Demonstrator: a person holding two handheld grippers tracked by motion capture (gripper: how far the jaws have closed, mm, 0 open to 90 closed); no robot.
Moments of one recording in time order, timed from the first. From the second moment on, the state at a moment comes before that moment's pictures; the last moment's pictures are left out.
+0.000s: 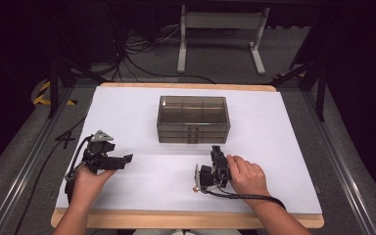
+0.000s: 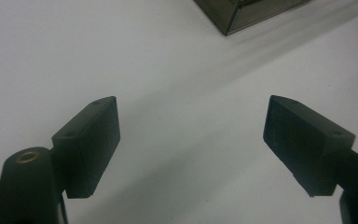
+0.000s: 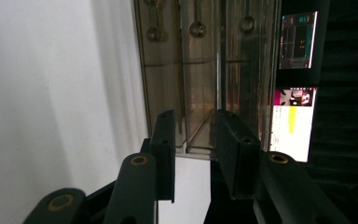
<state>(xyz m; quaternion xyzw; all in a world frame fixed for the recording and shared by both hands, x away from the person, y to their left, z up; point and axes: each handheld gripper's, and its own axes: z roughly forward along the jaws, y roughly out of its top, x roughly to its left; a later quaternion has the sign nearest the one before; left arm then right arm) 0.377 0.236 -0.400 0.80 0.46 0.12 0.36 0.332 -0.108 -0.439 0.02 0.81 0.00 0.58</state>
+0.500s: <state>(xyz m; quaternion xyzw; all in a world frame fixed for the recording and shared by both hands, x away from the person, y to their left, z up) 0.377 0.235 -0.400 0.81 0.45 0.12 0.36 0.346 -0.090 -0.437 0.01 0.81 0.00 0.59</state>
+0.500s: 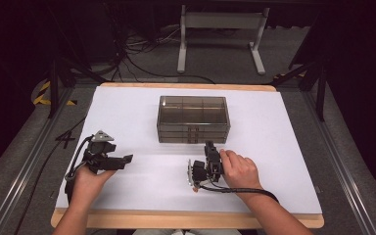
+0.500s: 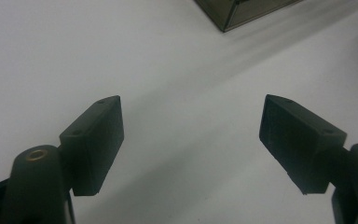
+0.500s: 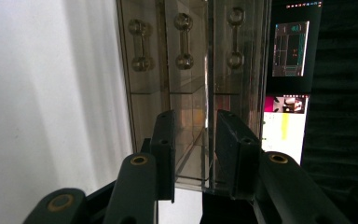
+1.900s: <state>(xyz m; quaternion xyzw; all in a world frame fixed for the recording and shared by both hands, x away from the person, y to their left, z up) 0.378 0.236 -0.402 0.81 0.45 0.11 0.36 0.383 -0.065 -0.465 0.01 0.79 0.00 0.62</state>
